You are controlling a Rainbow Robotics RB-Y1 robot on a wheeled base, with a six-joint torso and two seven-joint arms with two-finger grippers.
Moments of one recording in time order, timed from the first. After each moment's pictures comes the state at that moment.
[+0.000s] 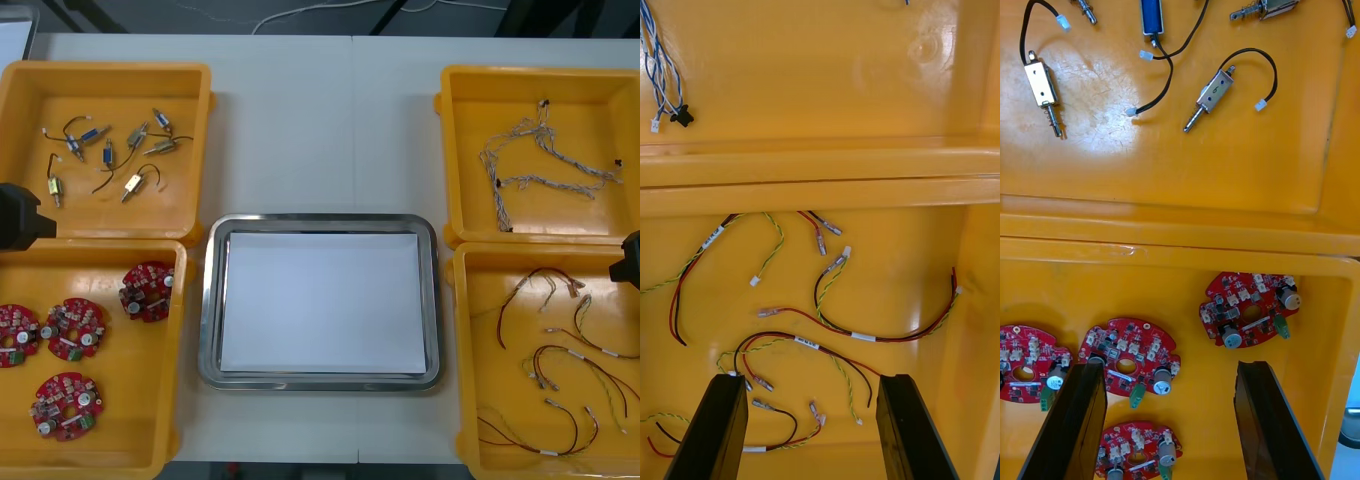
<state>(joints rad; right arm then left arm) -0.17 -0.80 -0.26 -2.19 -0.81 1.92 1.20 -0.23 0.69 0.37 -2.25 0.80 1.91 -1.21</state>
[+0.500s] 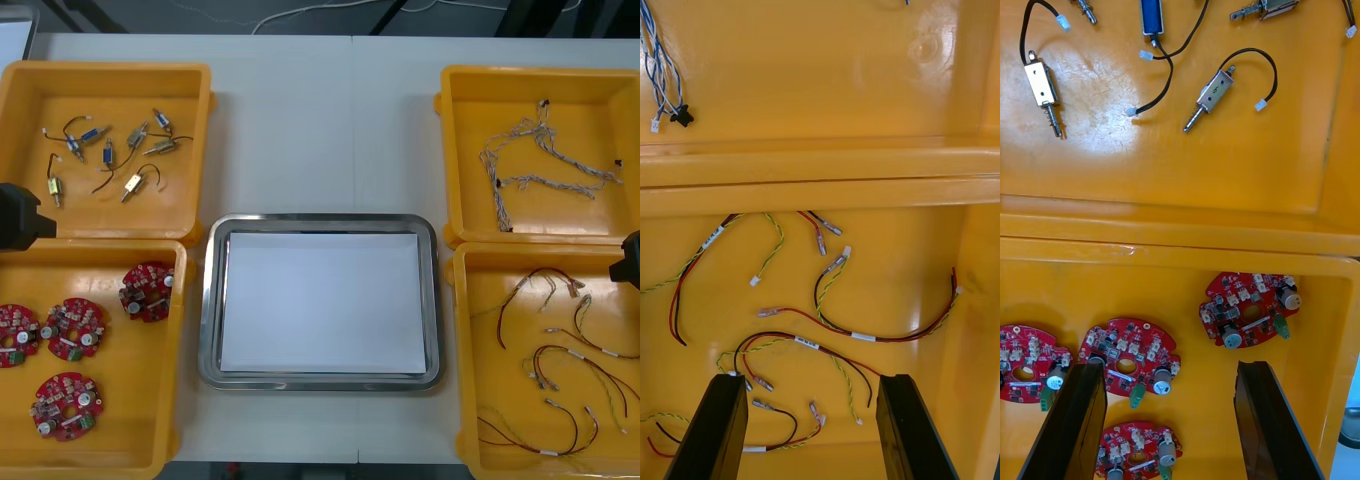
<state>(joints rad) -0.17 -0.80 -0.26 -2.19 -0.81 1.92 1.20 -0.23 0.69 0.37 -2.25 0.80 1.91 -1.21</state>
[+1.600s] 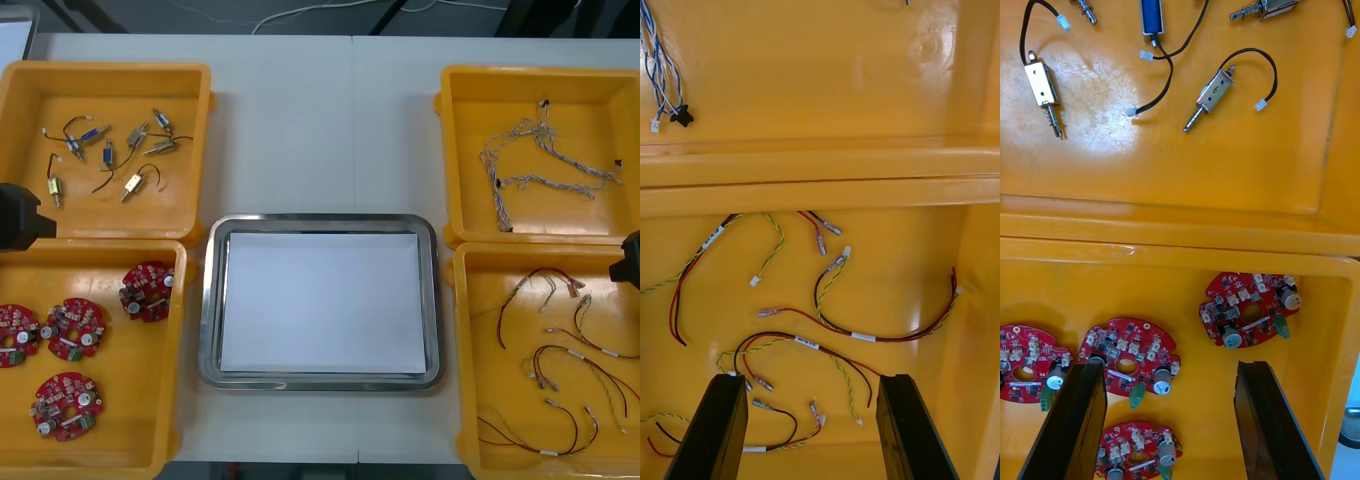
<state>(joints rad) -0.17 -0.80 -0.26 -2.19 -0.81 1.92 1.20 -0.23 0.69 0.37 -2.25 0.80 1.91 -1.21</state>
